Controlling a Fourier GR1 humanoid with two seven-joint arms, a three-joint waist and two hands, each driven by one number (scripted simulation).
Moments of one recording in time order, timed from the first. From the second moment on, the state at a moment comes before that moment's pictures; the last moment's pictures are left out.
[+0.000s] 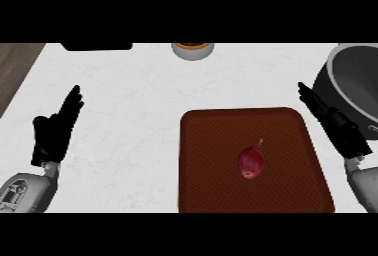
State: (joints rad) left arm -0.20 0.45 -0.17 -1.34 0.18 0.26 0.05; right arm -0.24 -0.52 0.18 -1.35 -0.09 0.07 -0.03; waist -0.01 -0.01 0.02
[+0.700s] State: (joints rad) left arm -0.33 0.34 -0.12 -1.47 0.28 0.25 -0.01; right arm -0.67 -0.71 0.32 -1.04 -0.01 0.55 0.10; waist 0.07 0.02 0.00
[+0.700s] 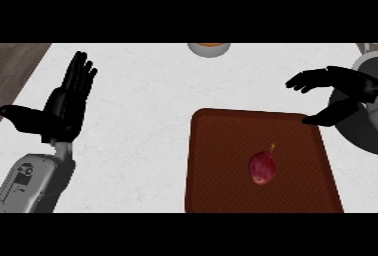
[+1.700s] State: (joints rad) left arm -0.31 0.33 -0.05 -1.49 0.28 0.23 0.00; right arm -1.03 -0.46 0.57 -0.78 0.29 0.96 0.12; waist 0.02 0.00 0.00
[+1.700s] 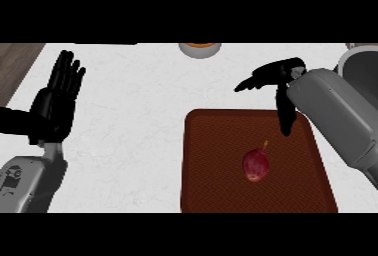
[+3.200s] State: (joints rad) left arm -0.26 0.27 0.03 -1.54 0.21 0.16 0.02; right arm -0.74 -0.32 0.53 -0.92 0.60 0.96 0.22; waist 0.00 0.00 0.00
